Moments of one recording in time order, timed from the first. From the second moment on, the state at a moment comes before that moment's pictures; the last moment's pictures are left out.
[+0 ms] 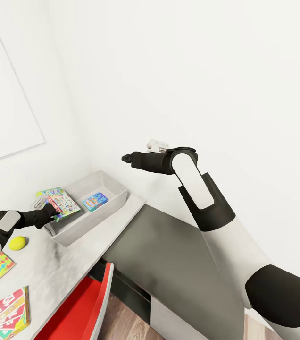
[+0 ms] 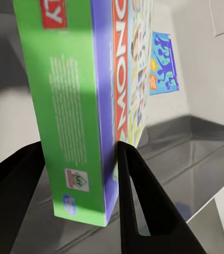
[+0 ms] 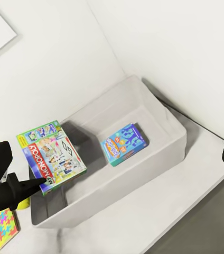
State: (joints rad) left arm -1.08 0.43 0.22 -0.30 0.63 0.70 -0.24; right arm -1.13 0.17 0.46 -1.37 -1.12 0.90 -0.64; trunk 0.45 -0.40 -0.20
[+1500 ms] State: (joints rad) left arm -1.08 0.44 0.23 -0.36 0.63 0.71 -0.25; right arm -1.13 0.17 0.47 -1.38 -1.12 0.90 -0.64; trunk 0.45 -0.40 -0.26
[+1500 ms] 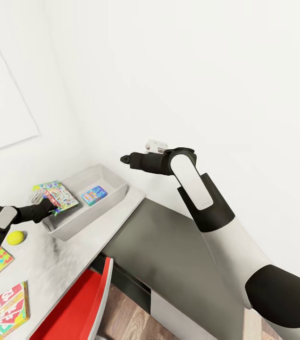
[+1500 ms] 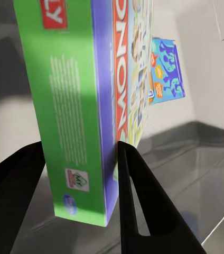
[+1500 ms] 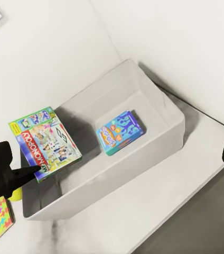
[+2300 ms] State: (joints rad) left arm -1.08 0.44 0.23 -0.38 0.63 0.70 -0.25; right arm -1.13 0.17 0.48 -1.38 -1.13 0.90 -0.64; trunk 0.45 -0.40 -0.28
